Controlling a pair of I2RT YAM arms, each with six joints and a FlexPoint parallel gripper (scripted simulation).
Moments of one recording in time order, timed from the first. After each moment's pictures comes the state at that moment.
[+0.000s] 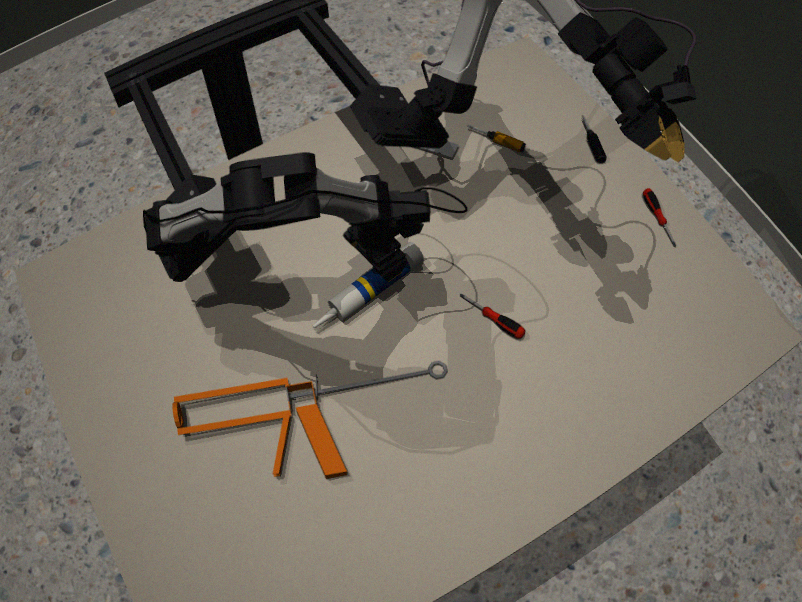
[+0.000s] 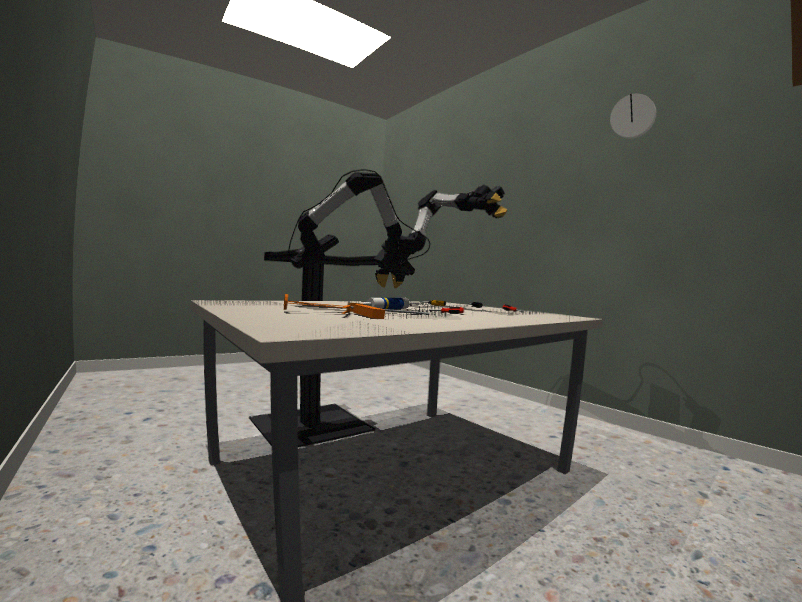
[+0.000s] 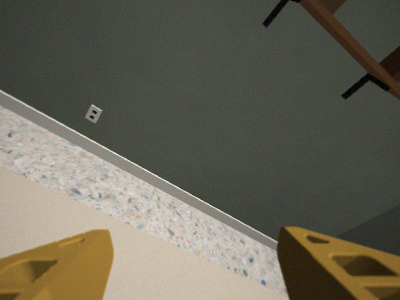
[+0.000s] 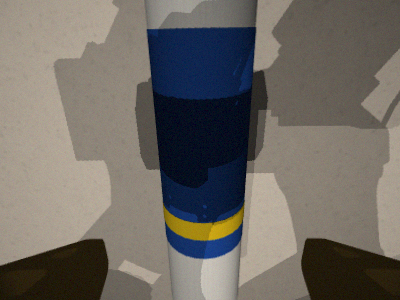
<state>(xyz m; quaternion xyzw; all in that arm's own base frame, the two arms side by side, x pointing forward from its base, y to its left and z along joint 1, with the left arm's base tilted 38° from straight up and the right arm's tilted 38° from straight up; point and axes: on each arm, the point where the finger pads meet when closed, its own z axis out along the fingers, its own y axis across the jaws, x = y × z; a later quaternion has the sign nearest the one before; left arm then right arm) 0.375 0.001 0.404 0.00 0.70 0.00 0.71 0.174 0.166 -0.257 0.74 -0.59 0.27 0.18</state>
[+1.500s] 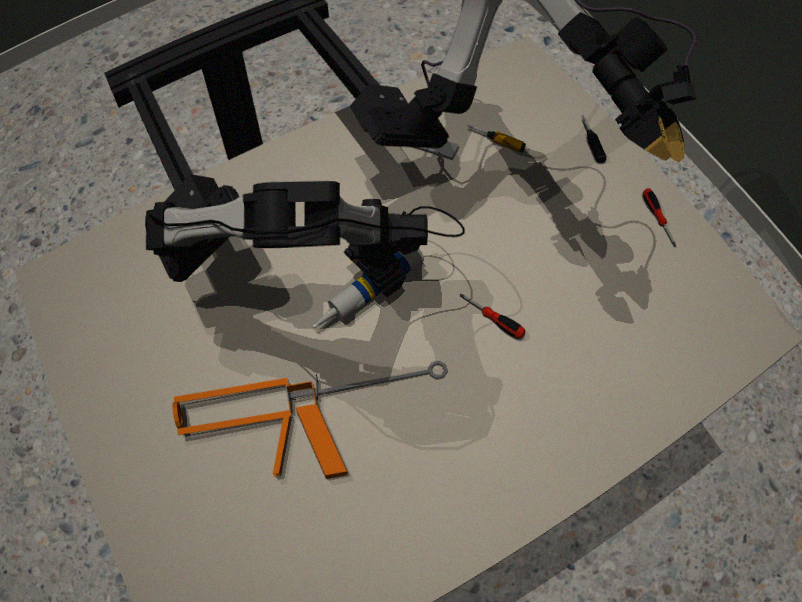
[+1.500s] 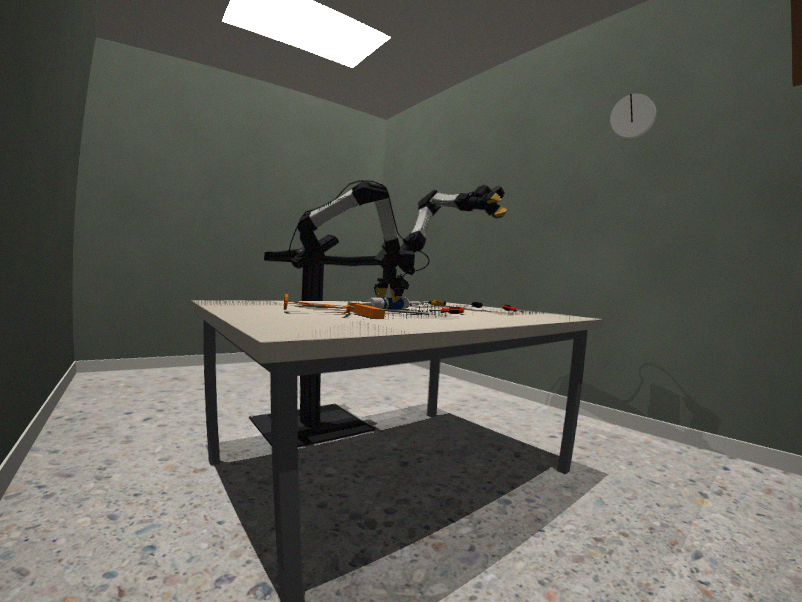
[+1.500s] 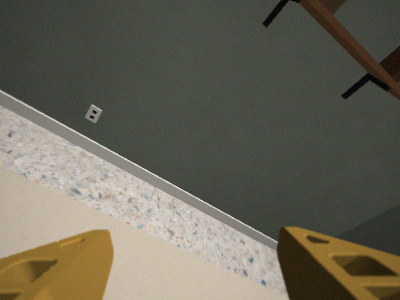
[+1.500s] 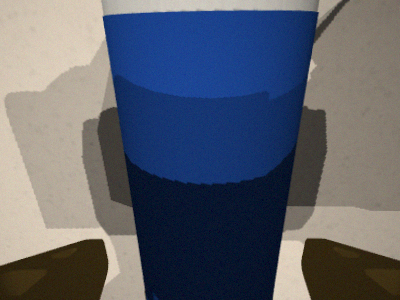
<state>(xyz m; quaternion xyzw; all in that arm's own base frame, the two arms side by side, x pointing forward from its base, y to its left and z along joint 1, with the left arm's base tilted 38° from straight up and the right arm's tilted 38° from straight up) 0.375 0.001 0.404 0.00 0.70 0.00 0.71 0.184 0.129 -0.304 0.74 -0.59 0.27 0.18</state>
